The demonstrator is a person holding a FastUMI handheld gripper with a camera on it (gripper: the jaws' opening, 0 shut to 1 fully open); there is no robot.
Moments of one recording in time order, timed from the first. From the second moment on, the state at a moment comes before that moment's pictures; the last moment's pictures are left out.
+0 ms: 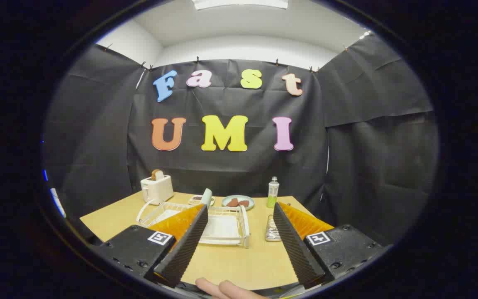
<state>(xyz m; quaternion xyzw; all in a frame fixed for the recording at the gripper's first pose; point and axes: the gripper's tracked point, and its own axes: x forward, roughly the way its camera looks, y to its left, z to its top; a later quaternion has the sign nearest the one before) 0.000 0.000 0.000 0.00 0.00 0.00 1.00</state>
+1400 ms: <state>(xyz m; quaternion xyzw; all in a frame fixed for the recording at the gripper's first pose) 0.075 0.021 0.034 0.01 0.06 0.05 1.00</state>
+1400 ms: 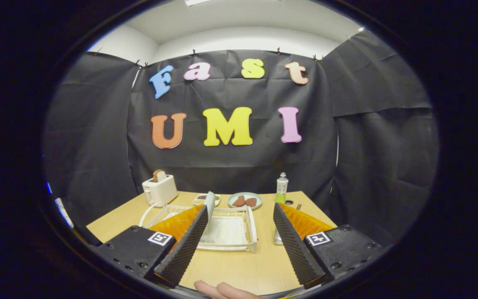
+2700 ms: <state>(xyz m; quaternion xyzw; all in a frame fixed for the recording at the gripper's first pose) 0.319 0.128 -0.040 -0.16 0.45 -0.11 0.87</state>
